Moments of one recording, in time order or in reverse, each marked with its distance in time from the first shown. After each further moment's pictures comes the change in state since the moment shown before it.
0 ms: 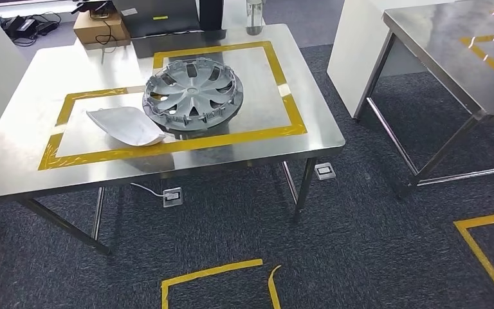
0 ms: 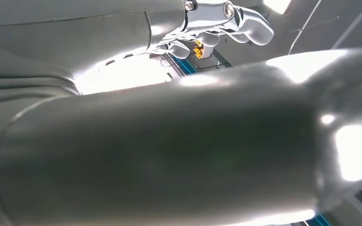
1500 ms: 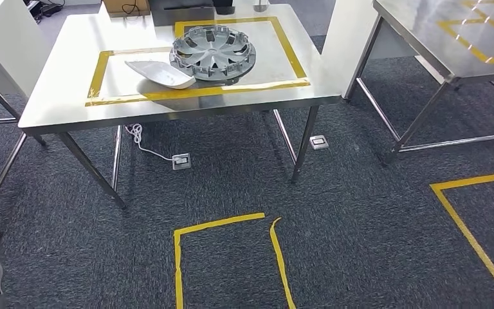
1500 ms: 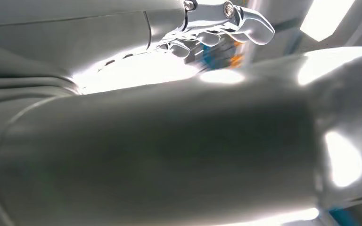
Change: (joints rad) left arm -0.008 -0.001 0.044 0.131 0.011 0.000 0.010; right arm 0.002 -0.008 0.000 -0.001 0.018 0.002 -0.031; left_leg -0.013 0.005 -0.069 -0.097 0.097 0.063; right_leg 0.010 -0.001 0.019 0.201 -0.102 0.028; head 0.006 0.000
